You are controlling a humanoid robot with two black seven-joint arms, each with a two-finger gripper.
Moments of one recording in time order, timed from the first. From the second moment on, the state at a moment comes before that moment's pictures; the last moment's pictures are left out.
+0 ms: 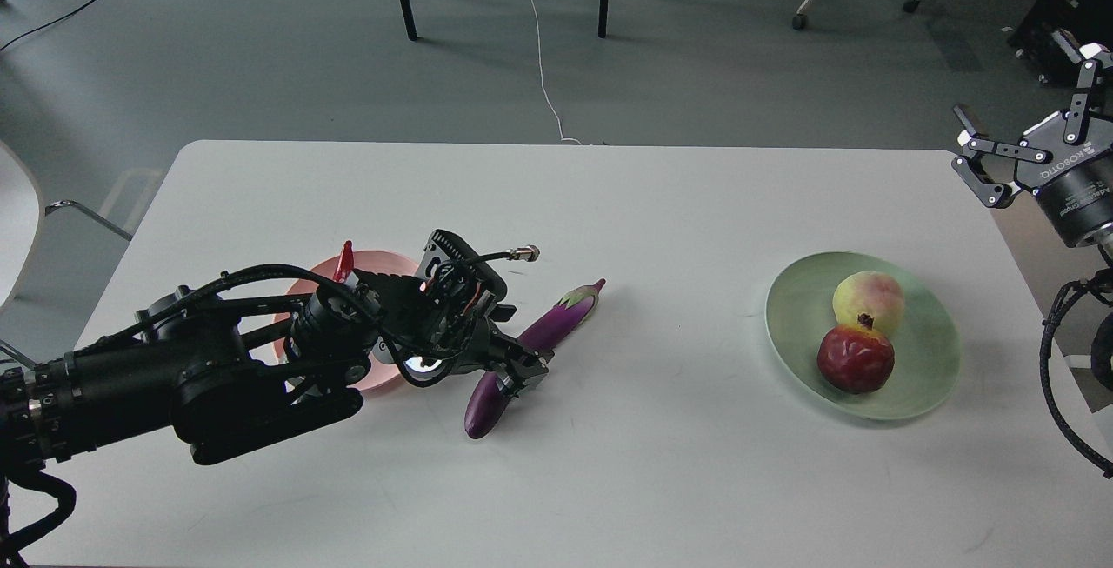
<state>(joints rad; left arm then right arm) -0.87 0.36 -0.18 -1.36 1.90 -0.44 0.10 0.51 -0.85 0.68 1.09 0.09 0.49 0.49</state>
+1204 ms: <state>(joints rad) -0.79 0.85 -0.37 -1.56 1.83 -0.49 0.02 0.51 -0.85 0.68 1.08 0.09 0.49 0.49</state>
